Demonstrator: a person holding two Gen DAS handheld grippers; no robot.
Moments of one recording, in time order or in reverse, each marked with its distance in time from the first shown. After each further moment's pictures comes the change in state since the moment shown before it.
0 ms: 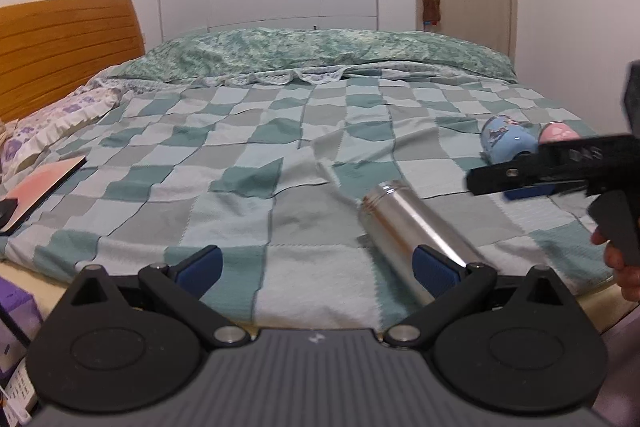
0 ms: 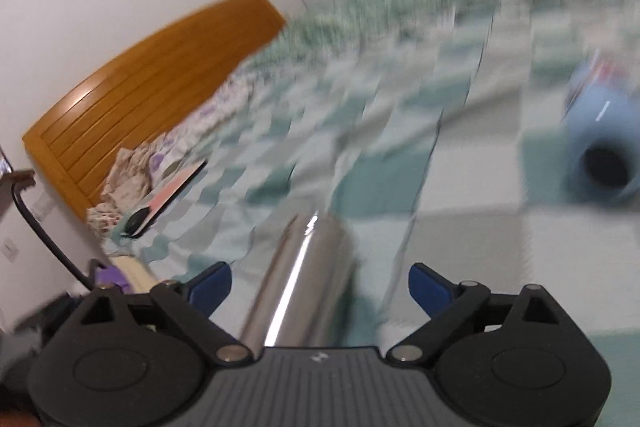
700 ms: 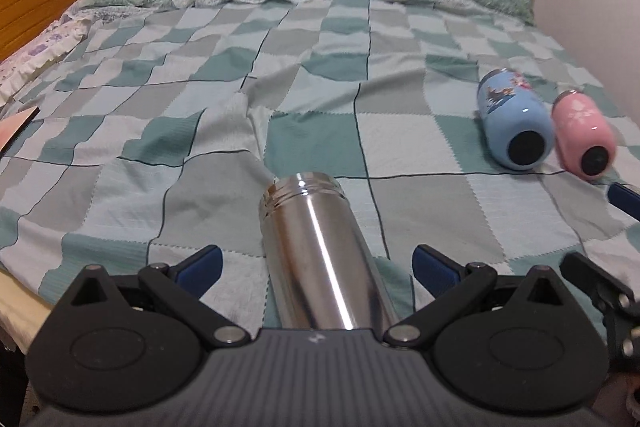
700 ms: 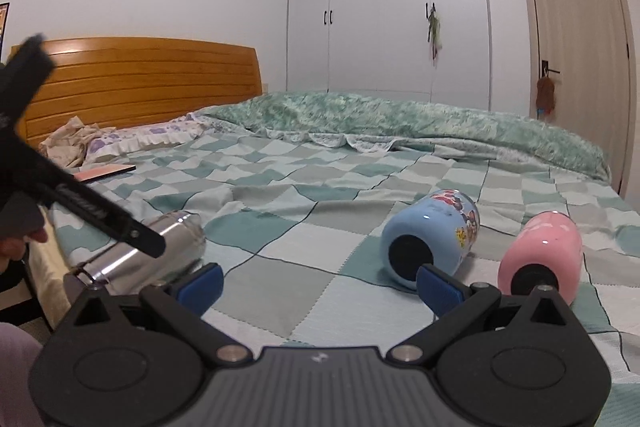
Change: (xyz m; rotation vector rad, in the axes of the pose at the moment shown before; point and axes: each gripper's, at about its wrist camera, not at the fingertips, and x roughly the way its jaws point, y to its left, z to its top) left arm 0.107 -0.076 0.049 -0.048 0.299 0.022; right arm -0.068 -0.052 -0.048 -0.349 -0.236 -0.248
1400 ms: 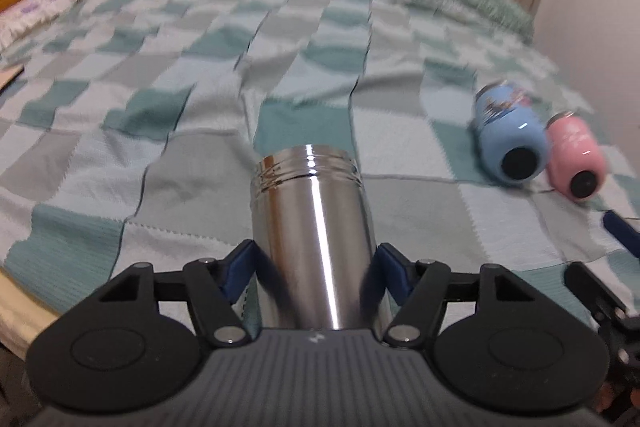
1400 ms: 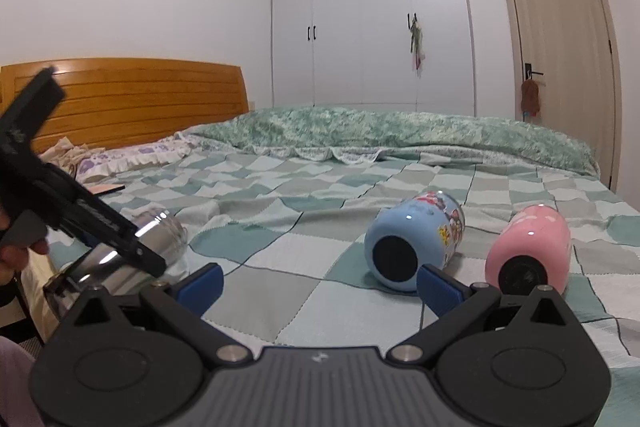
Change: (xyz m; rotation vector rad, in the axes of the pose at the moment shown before) left arm -0.001 0.014 -0.007 -0.108 -0.016 -0.106; right arm -0.007 -0.007 -0.010 0.051 -0.060 -0.034
